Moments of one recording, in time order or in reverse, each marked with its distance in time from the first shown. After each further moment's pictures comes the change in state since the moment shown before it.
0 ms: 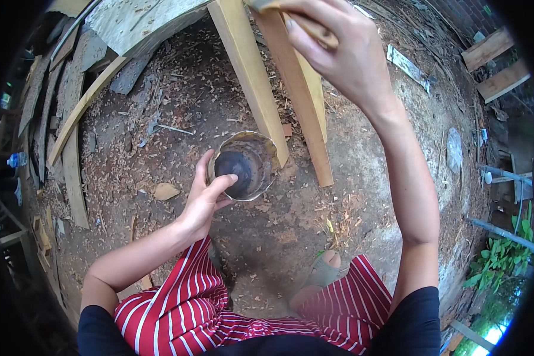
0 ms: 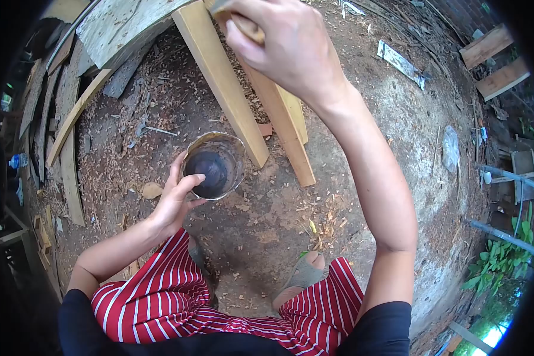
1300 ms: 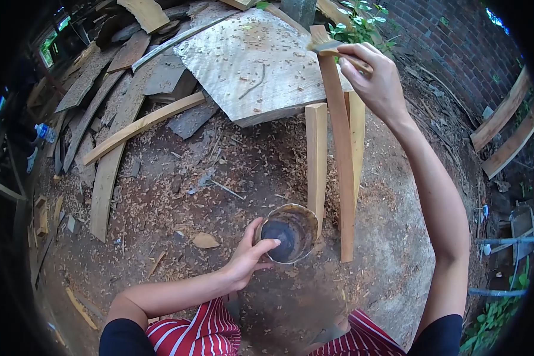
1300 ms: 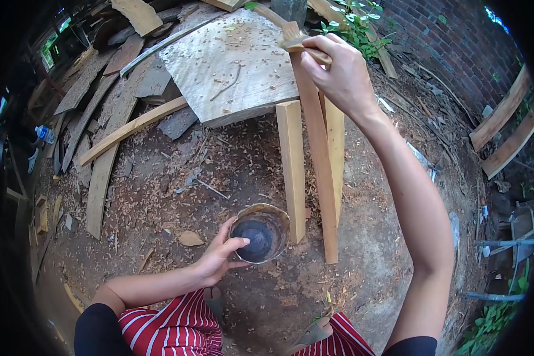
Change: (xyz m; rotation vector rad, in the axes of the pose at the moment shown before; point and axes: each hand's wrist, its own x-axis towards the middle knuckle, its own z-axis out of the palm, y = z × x) left_hand -0.015 0.007 -0.037 -0.210 -0.161 0.019; right_hand 0.135 0.016 0.026 0.067 0.075 0.056
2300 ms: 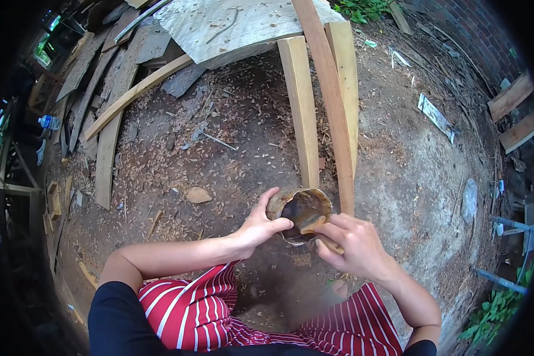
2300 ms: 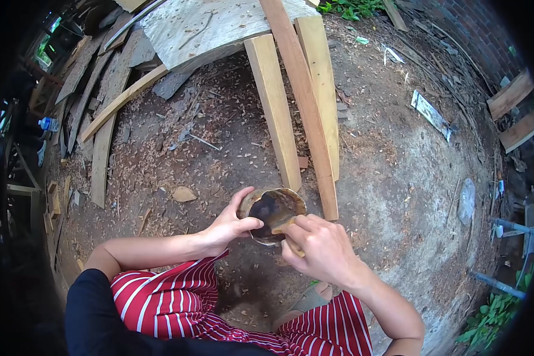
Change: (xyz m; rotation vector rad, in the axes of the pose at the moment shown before) left_hand 0.017 -0.048 0.047 0.340 0.012 0.002; right_hand -0.262 -0.129 -0.091 0.321 -0.769 0.294
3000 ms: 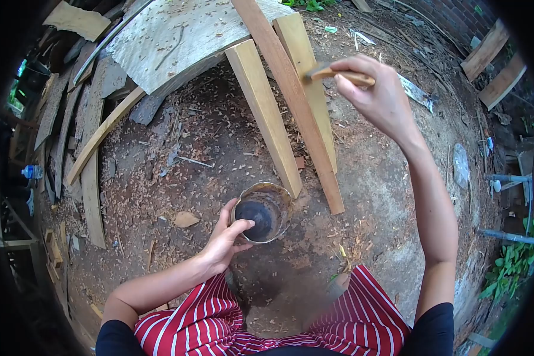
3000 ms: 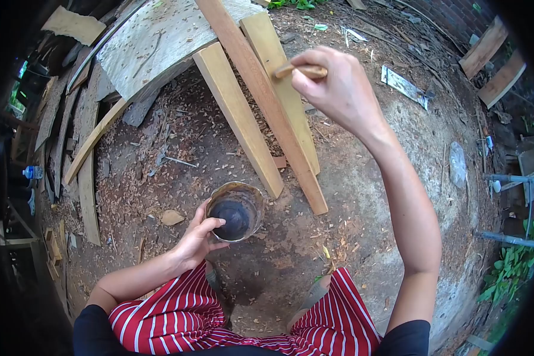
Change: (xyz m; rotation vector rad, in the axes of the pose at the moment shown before) left_hand -0.007 0.011 -0.031 -0.192 0.054 -0.183; right_hand 0.115 0.088 -0.113 -0.183 0.569 0.123
